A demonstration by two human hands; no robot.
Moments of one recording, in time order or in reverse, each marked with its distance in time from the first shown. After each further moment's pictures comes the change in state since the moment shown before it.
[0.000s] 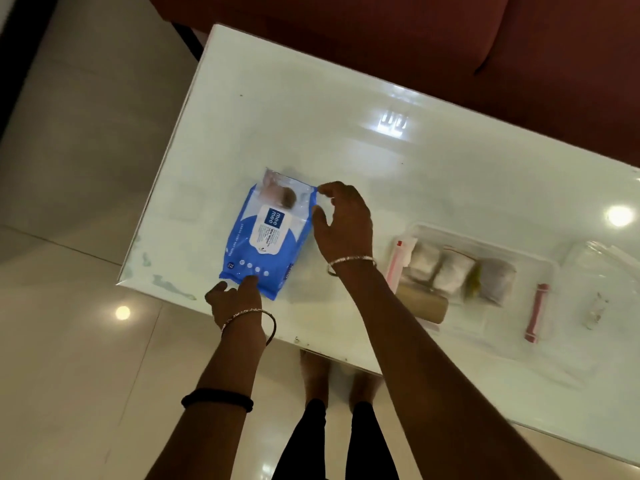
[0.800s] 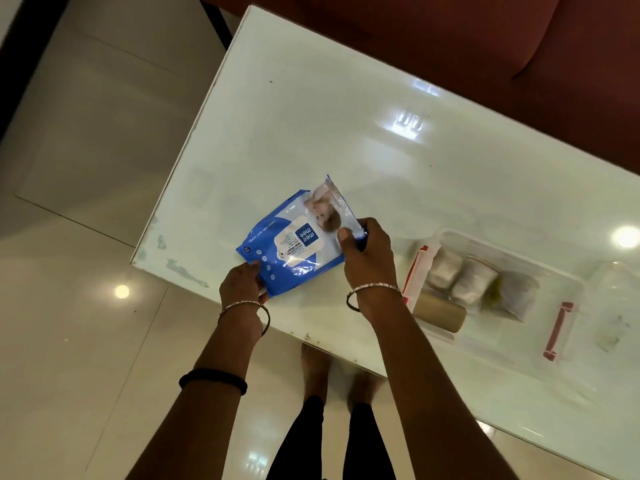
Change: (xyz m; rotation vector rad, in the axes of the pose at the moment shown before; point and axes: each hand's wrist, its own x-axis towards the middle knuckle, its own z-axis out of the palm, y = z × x) left_hand 0.037 -0.002 -0.013 -0.082 -0.294 0.013; right_hand -0.035 0.008 0.007 0.312 -0.094 0.379
